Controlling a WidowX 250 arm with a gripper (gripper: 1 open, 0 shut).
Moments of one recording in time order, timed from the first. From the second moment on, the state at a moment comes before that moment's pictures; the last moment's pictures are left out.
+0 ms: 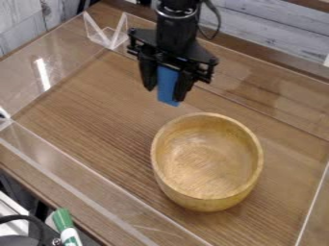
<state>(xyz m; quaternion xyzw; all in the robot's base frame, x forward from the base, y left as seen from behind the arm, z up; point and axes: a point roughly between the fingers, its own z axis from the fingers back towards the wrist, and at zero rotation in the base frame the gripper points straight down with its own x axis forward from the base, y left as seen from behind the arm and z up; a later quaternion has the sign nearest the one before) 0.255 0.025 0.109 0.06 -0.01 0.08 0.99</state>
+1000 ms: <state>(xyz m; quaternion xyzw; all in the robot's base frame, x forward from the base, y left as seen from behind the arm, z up) 0.276 0.050 0.072 0.07 0.00 0.07 1.00</state>
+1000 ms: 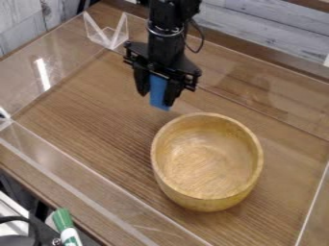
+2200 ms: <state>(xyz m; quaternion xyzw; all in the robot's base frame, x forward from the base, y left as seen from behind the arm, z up) 0.285 0.058 0.073 0.05 0.00 0.06 1.00</state>
